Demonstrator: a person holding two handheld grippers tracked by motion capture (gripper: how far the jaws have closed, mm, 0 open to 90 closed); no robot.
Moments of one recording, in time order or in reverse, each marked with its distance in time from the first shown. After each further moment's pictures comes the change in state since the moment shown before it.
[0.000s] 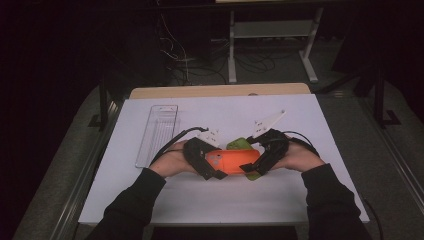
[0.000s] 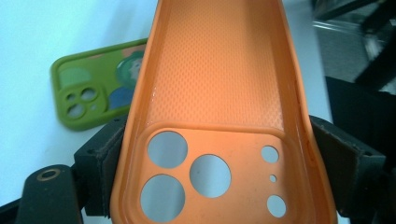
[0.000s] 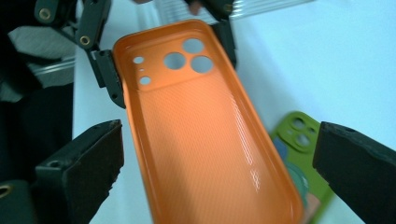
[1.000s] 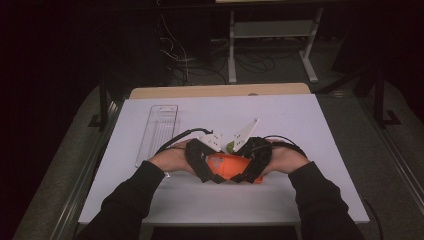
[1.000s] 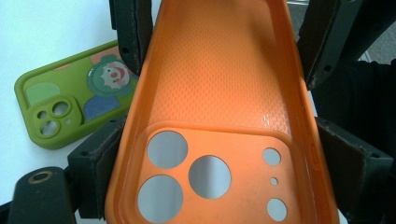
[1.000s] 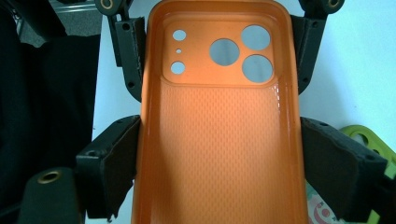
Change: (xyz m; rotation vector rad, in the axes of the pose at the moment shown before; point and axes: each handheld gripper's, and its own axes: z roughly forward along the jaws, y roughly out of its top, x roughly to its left) left arm 0.001 0.005 0.002 0.047 -0.112 0.137; right arm 0.018 0.020 0.035 0.163 0.118 -0.172
